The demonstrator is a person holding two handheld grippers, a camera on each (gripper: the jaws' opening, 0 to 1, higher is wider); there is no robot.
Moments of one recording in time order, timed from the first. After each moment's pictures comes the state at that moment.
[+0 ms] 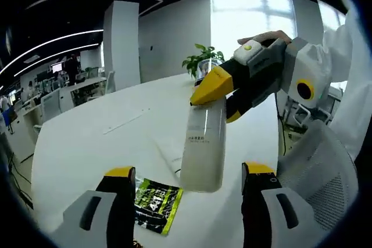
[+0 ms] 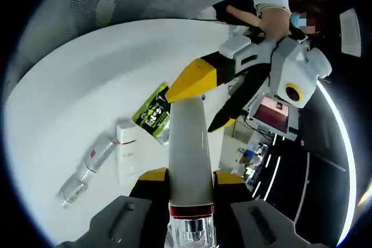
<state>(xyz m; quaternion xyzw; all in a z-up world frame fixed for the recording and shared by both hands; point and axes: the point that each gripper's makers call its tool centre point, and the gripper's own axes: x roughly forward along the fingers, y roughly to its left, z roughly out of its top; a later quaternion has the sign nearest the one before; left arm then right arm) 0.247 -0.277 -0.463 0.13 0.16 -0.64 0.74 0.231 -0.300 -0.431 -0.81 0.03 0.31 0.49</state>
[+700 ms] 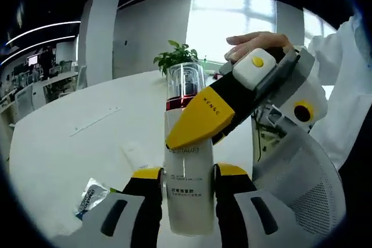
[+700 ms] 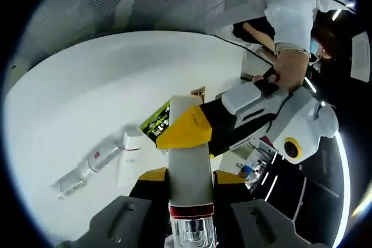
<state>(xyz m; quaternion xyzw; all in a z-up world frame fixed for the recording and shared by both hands) 0.205 -0.308 -0.463 0.11 0.19 -0.72 0.66 0.212 -0.283 -0.441 -0.83 0.00 0.35 0.43</state>
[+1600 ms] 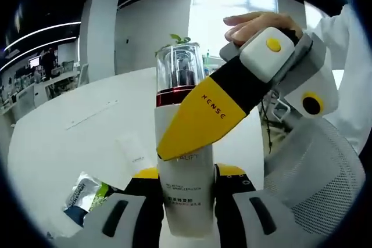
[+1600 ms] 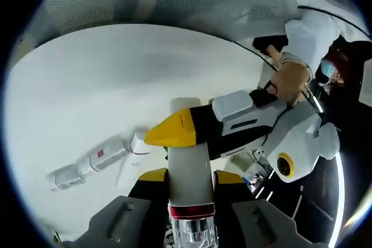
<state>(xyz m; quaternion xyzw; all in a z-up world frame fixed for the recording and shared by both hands) 0.199 -0.324 -0.510 0.12 0.19 -0.70 0.67 0.207 -0.288 -0.480 -0.85 -0.01 0.37 0.37</state>
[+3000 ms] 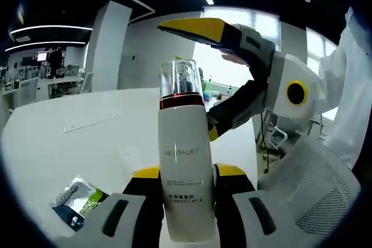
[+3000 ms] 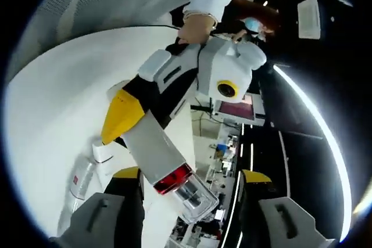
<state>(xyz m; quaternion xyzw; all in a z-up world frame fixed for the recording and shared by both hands) 0.207 -0.321 -0.485 0.02 0.15 -0.71 0.69 0.234 -0.308 -0.412 -0.74 -0.06 0.23 0.63</state>
